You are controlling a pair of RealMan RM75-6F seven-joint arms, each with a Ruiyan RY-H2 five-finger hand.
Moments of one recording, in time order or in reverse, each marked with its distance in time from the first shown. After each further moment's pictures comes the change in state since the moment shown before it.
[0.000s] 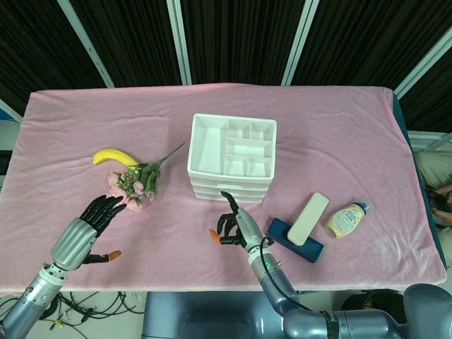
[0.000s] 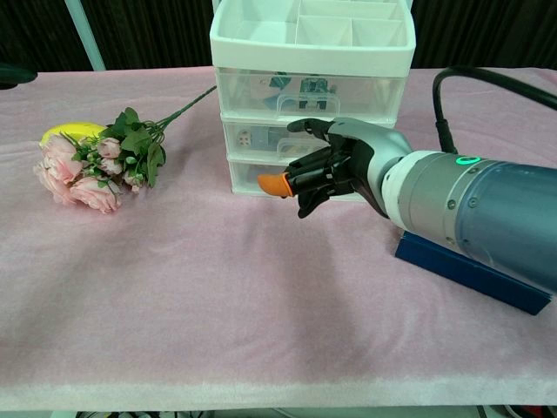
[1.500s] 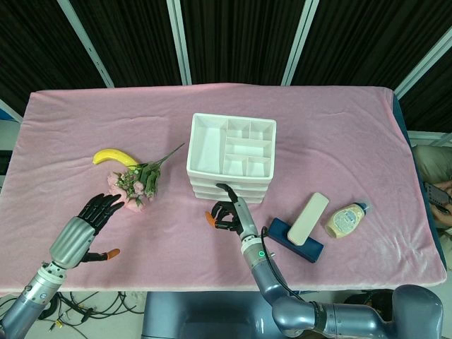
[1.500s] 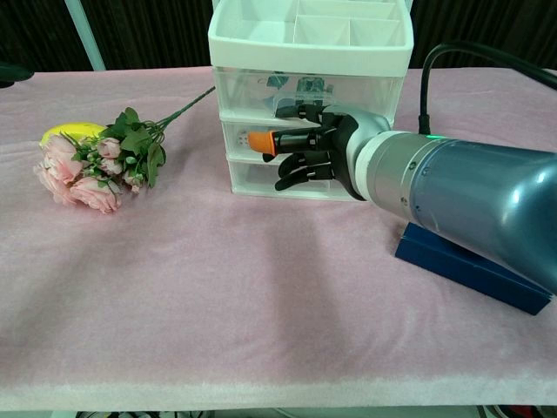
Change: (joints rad) left arm -0.009 0.001 0.009 0.004 -0.024 0.000 -0.009; right arm 0.010 -0.085 0.114 0.094 0.041 -0.039 0.179
